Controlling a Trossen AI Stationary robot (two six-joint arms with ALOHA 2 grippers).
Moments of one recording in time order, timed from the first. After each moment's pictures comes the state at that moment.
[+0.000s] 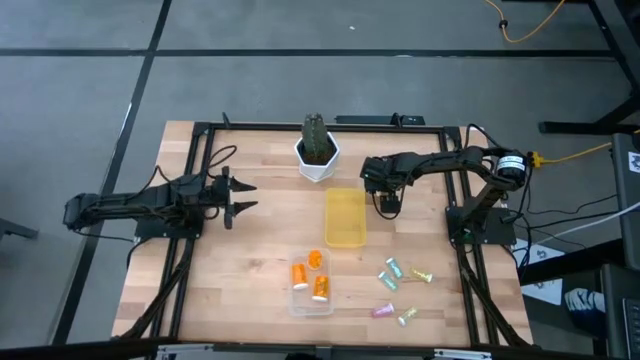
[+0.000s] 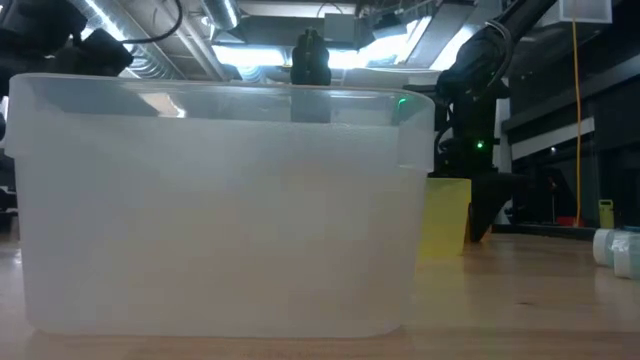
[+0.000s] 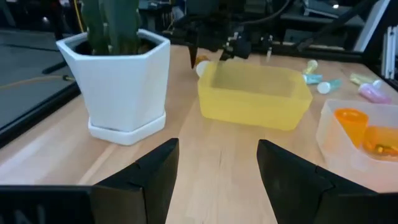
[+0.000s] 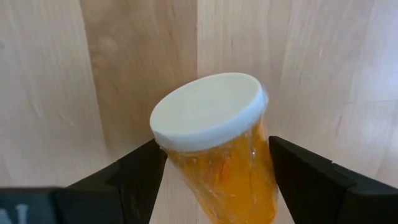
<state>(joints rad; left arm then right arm) 0.16 0.18 0.07 -0.12 -0.05 -0.07 -0.32 1.69 0.90 -0.68 0.18 -0.32</state>
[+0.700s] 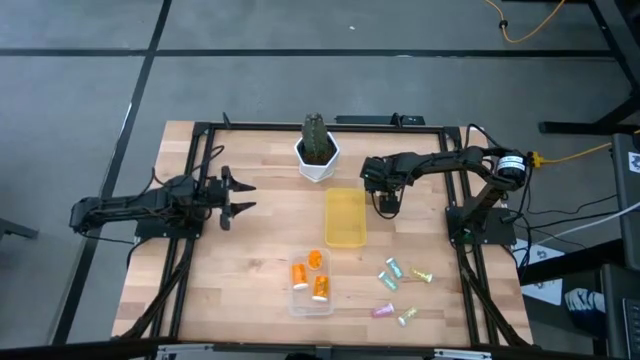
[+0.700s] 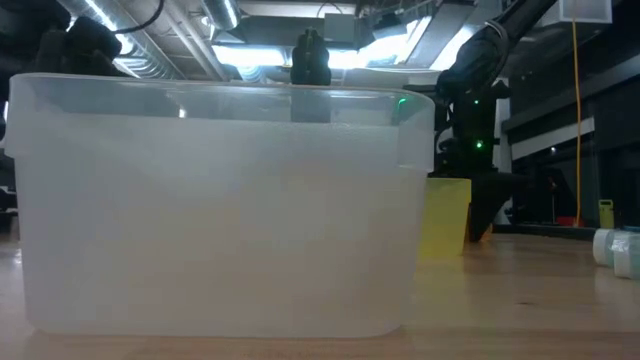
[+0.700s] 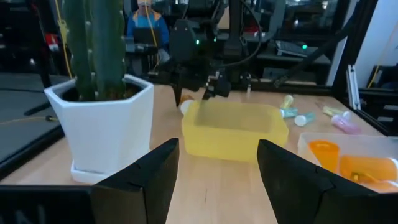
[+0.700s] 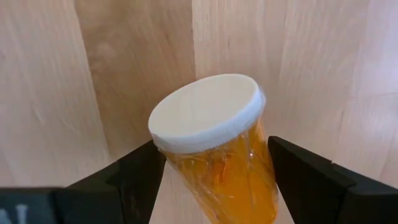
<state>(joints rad) 0.16 0.07 0.01 0.00 0.02 -0.04 -0.32 1.69 0.90 -0.68 0.18 -0.27</state>
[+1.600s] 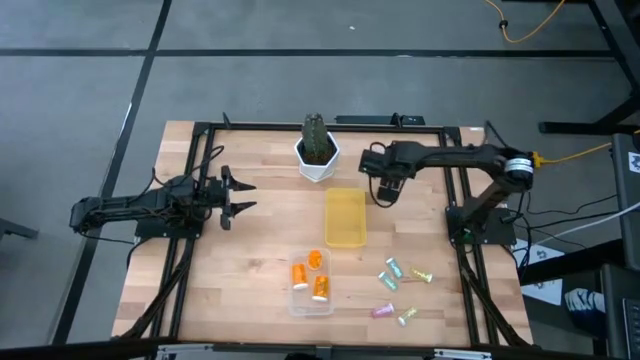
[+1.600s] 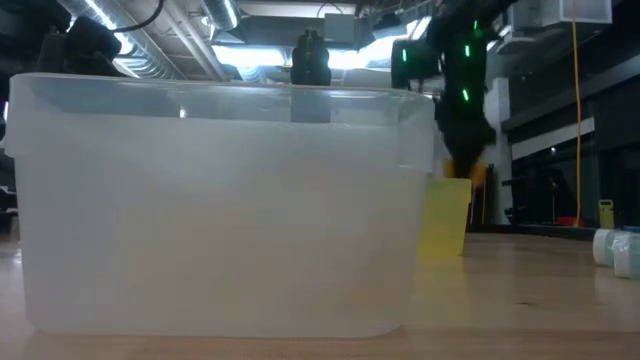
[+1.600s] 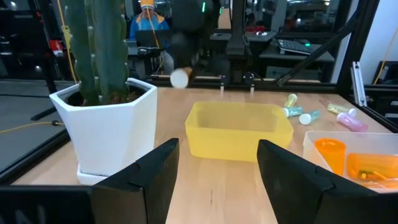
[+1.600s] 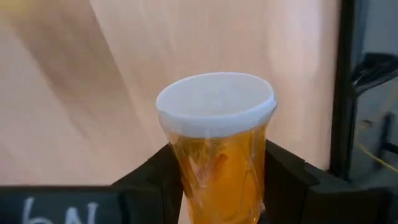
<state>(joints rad) 0.16 0.07 0.01 0.01 0.01 -0.02 -0.28 1.62 1.13 -1.04 0.41 -0.01</state>
